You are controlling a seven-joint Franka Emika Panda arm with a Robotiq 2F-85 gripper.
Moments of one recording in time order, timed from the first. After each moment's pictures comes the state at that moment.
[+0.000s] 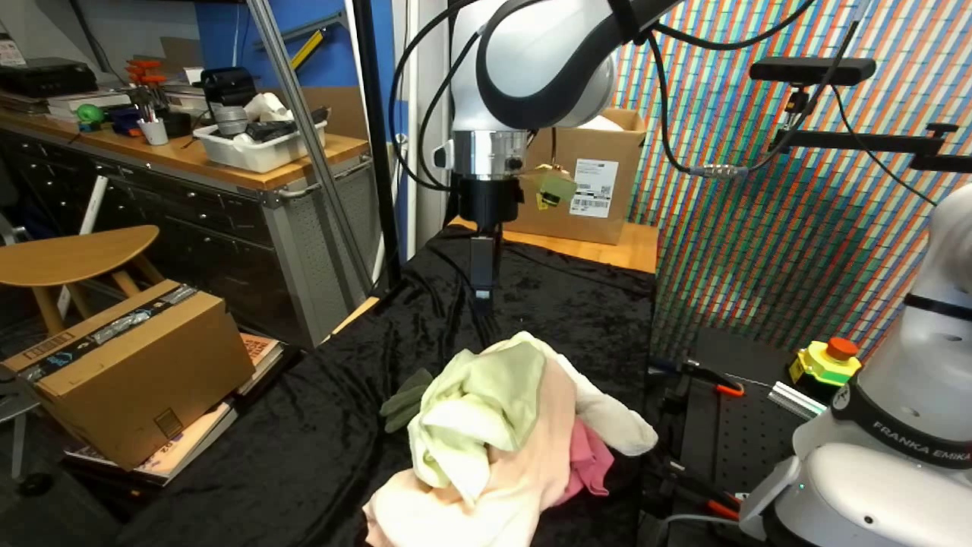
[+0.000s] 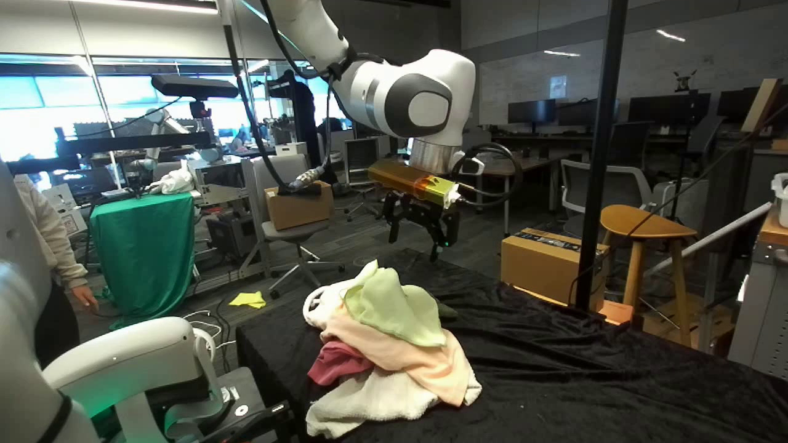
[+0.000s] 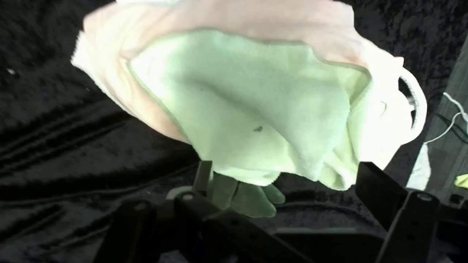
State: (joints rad) arm 0.09 0.10 0.11 -2.17 0.24 2.16 -0.36
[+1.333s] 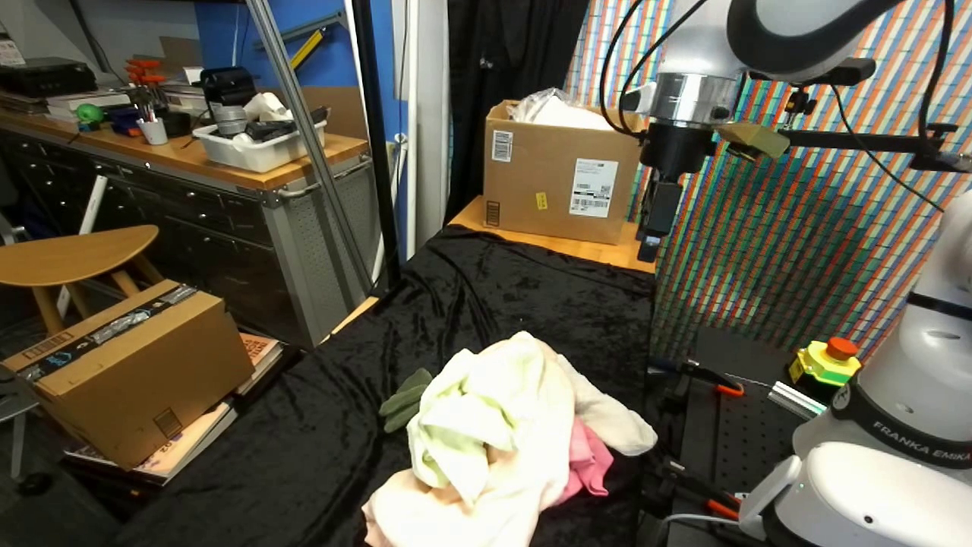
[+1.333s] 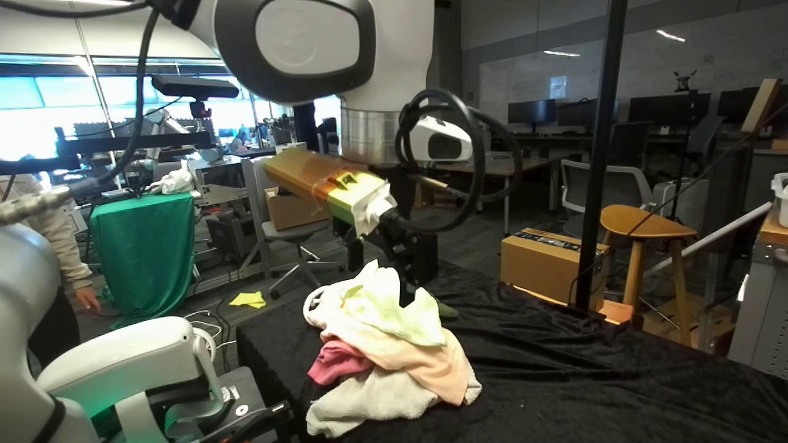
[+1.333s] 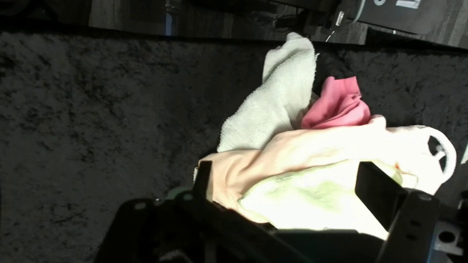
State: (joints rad) arm 0.00 -0.61 -0.11 -2.74 0.11 2.13 -0.38
